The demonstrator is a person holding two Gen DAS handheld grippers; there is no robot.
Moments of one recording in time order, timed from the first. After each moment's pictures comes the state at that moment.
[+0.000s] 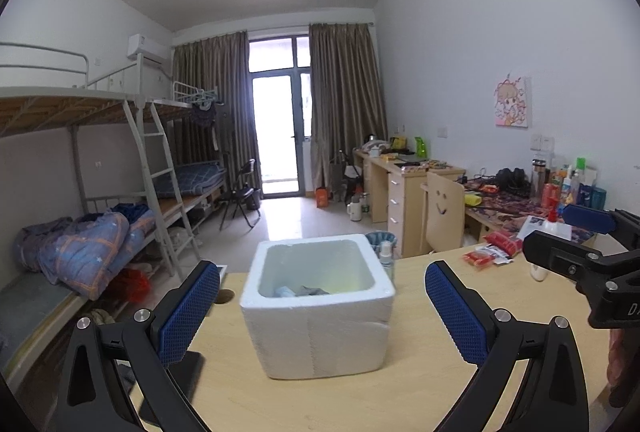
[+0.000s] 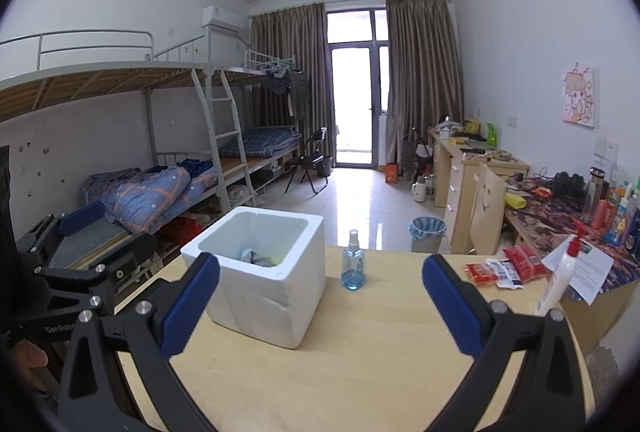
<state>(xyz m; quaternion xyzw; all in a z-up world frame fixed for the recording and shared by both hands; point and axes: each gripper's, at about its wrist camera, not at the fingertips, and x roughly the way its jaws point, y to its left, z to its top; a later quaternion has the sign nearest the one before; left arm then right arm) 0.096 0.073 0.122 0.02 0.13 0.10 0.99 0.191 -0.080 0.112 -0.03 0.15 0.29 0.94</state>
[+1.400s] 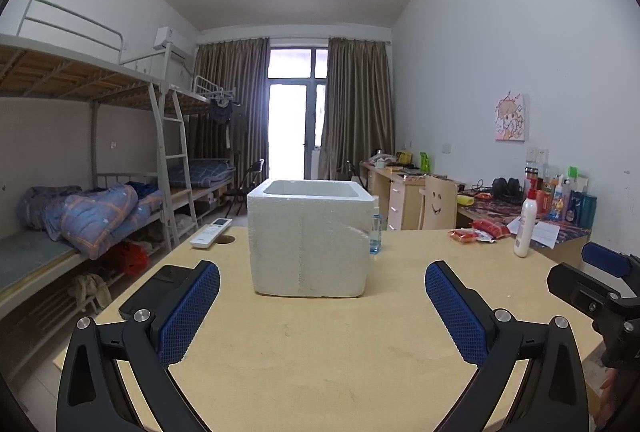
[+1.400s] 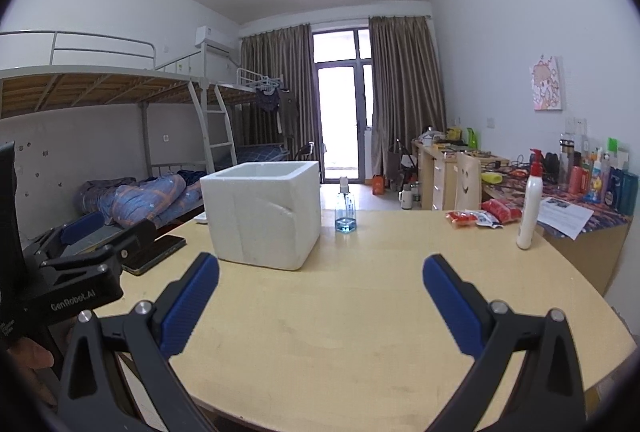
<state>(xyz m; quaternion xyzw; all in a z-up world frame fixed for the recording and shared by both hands) -0.010 0.037 0.013 -0.03 0.09 0.12 0.99 0.092 -0.126 0.014 -0.01 0.11 0.27 0.96</state>
